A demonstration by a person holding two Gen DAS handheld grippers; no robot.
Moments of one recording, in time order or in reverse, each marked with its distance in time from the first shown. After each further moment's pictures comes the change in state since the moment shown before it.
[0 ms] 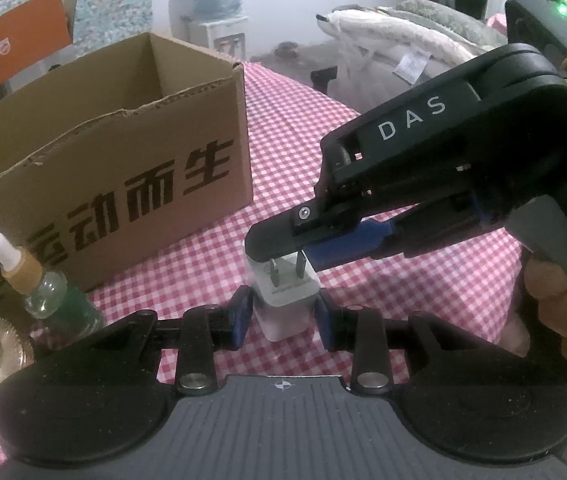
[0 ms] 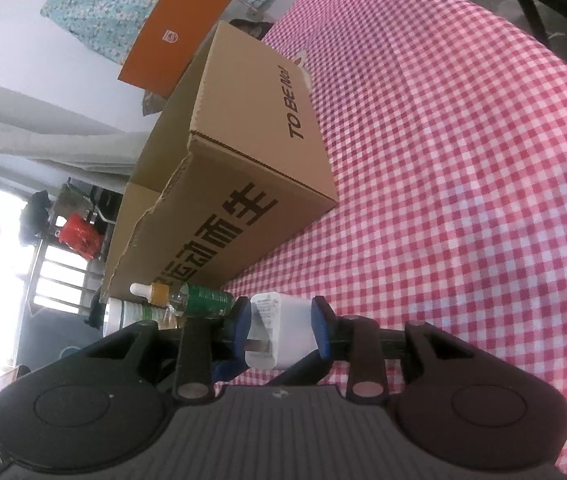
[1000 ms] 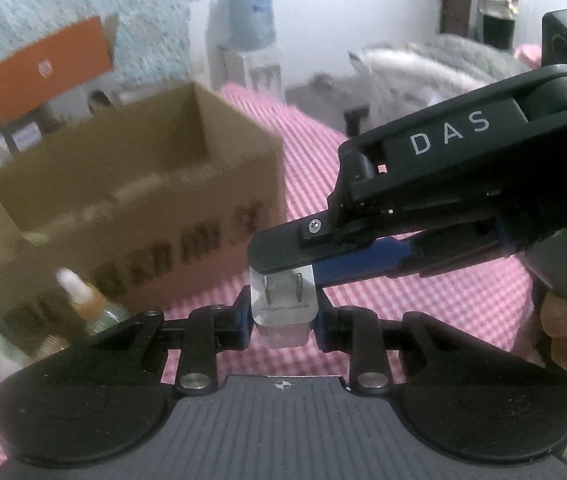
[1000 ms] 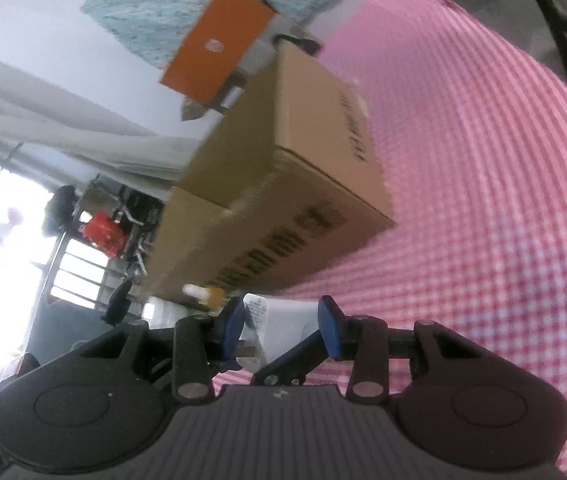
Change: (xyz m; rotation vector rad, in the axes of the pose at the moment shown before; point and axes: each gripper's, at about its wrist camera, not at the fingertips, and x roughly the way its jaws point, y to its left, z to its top) left arm -0.026 -0.009 0.028 -0.045 -0.114 0.121; right arm -0.020 0.045 -0.006 -0.101 -0.058 0.070
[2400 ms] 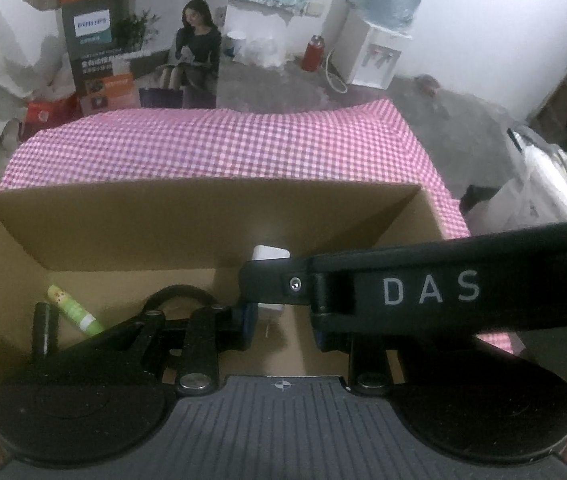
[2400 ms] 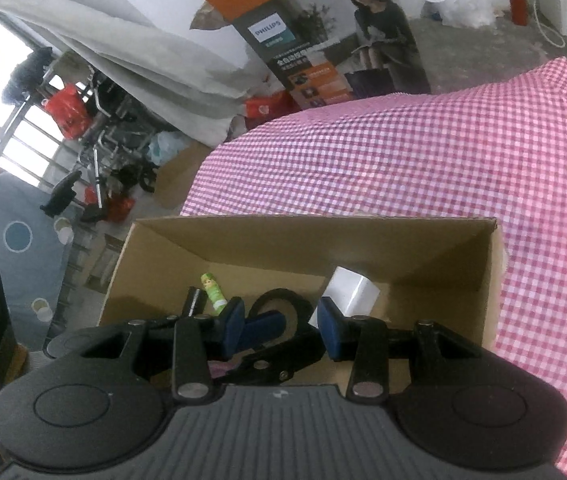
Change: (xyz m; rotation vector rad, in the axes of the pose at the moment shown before) left arm 0.103 0.179 0.129 -0.443 0.222 0.021; right arm 0.198 0.103 0.198 -0.350 0.329 -0.168
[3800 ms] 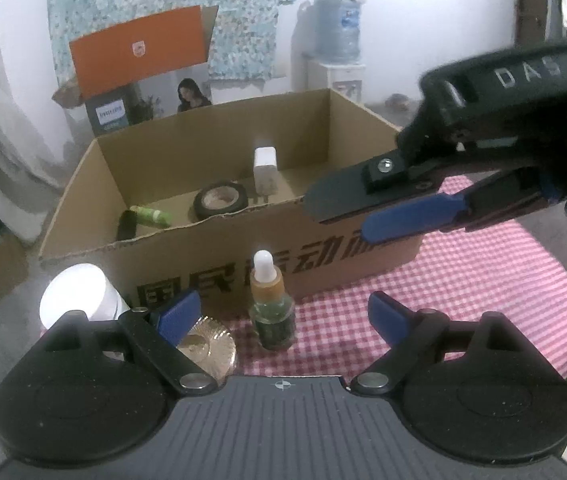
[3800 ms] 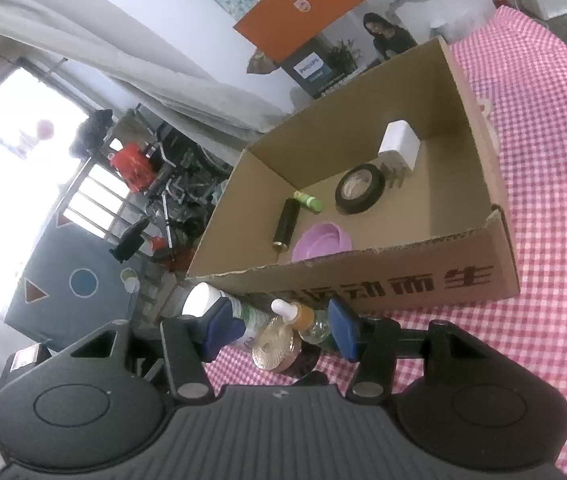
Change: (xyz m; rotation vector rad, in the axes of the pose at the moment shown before) left arm -0.097 -0.011 -0.196 0.296 -0.255 0.115; right arm -0.069 0.034 -0.200 0.097 -0.231 0.186
